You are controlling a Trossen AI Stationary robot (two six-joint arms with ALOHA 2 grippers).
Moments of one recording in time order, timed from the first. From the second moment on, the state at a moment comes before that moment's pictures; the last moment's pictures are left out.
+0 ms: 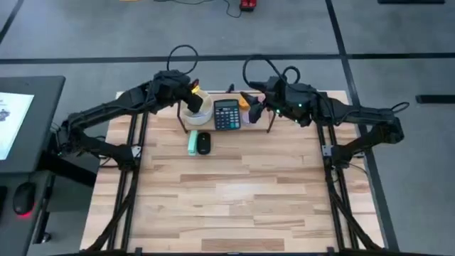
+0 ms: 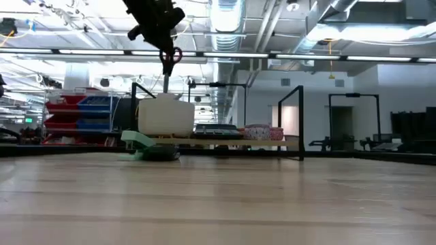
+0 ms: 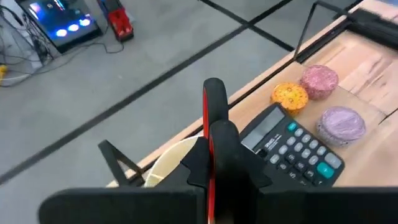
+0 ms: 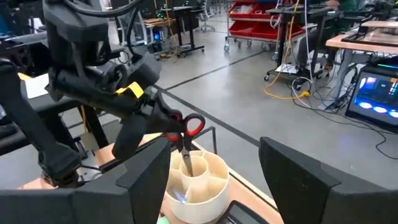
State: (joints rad) left arm 0.45 1.24 1.25 -0.46 -0.49 -0.13; right arm -0.07 1.37 1.50 -0.30 0.57 0.20
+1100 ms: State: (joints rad) left arm 0.48 1.24 1.16 -0.39 -0.50 -0.15; right arm -0.07 1.37 1.50 -0.30 0.57 0.20
